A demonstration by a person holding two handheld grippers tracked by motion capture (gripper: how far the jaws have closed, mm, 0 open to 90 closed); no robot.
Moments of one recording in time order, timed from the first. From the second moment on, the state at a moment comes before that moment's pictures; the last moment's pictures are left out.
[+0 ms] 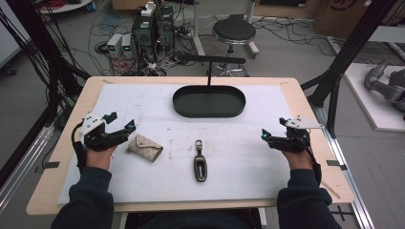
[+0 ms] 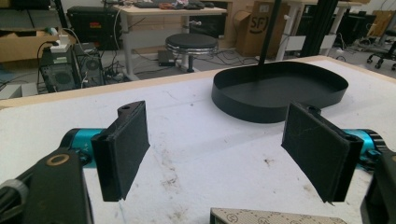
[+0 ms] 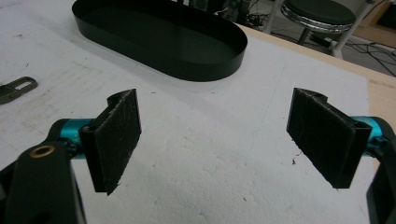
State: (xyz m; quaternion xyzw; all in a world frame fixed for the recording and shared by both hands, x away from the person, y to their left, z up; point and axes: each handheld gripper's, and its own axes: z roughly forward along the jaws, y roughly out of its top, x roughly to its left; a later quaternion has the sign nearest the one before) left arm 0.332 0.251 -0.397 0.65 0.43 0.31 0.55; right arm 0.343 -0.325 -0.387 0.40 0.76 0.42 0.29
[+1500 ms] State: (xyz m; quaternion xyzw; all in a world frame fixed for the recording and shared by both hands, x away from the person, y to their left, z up) left arm 0.334 0.253 -0.402 0.65 0.44 0.31 0.53; right arm 0.318 -0.126 -0.436 0.21 0.89 0.39 0.12
